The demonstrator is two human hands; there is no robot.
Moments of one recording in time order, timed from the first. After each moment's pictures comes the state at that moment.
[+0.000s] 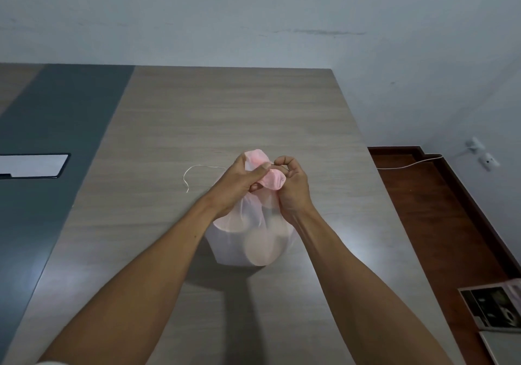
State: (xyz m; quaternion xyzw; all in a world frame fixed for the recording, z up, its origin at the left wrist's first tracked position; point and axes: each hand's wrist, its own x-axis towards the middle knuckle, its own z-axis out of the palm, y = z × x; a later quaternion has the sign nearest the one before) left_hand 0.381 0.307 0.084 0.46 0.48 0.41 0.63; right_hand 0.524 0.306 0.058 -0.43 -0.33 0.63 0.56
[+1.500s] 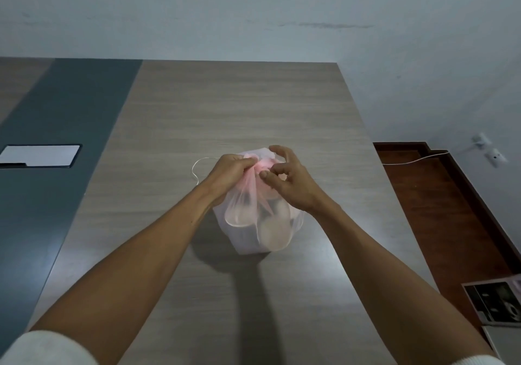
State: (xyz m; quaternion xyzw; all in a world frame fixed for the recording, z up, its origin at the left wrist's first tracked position) left_hand 0.356 0.308 0.074 0.46 0.59 0.36 0.56; right_hand 0.548 0.292 0.072 -0.52 -0.71 0.40 0.25
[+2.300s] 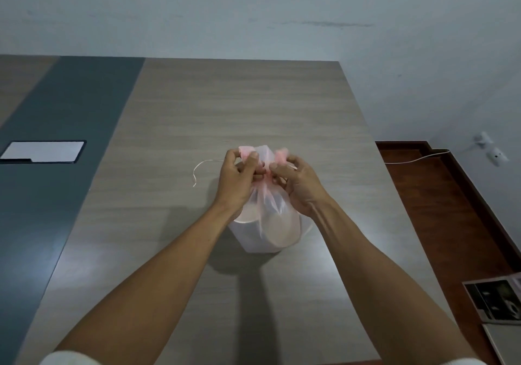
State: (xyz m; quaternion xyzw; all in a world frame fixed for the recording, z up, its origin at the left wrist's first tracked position) left_hand 0.381 0.265 0.067 0.36 0.51 0.56 0.54; right_hand 0.535 0.282 0.064 -0.44 -0.29 0.71 0.47
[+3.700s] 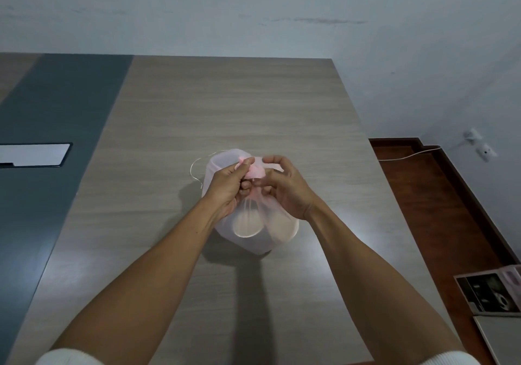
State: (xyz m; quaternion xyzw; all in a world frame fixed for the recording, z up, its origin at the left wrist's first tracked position) left_hand 0.371 0.294 0.040 0.23 0.48 0.48 0.69; right_hand 0.533 0.288 0.050 -0.42 -0.39 0.71 0.41
